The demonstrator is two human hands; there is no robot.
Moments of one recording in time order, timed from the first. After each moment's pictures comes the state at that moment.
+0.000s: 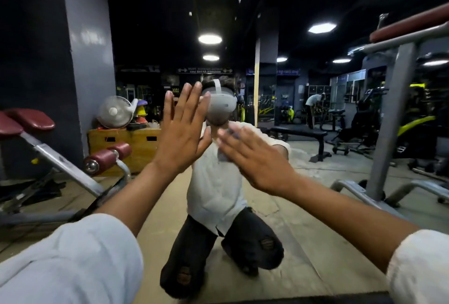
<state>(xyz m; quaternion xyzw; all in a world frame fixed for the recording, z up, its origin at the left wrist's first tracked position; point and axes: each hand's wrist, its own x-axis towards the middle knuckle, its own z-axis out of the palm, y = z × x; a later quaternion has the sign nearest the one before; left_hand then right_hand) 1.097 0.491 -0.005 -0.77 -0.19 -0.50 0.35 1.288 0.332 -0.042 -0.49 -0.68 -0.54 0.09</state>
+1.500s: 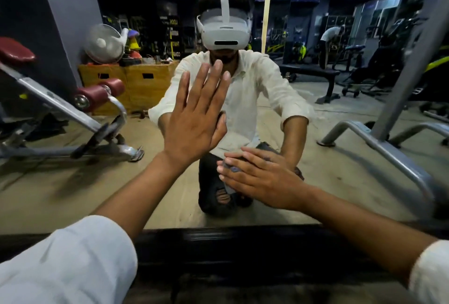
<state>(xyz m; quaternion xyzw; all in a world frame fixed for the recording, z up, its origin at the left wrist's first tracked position) 1.144 0.454 -0.137 -0.79 -0.16 -0.49 0.33 1.341 0.303 -0.231 -0.44 -0.77 -0.46 -0.02</state>
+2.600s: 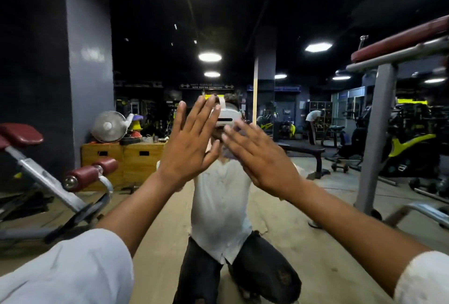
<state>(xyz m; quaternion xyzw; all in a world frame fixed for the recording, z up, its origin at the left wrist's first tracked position) 1.223 0.412 0.025 -0.76 -0.14 -0.52 0.37 1.417 0.264 0.008 -0.47 -0.66 -0.56 0.14</state>
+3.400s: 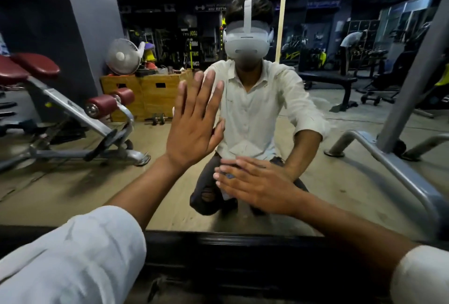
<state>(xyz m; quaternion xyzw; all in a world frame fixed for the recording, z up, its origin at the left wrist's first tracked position) 1.230 0.392 -0.124 -0.78 -0.19 -0.48 0.34 1.428 0.257 -0.226 -0.38 -0.79 -0.48 0.03</state>
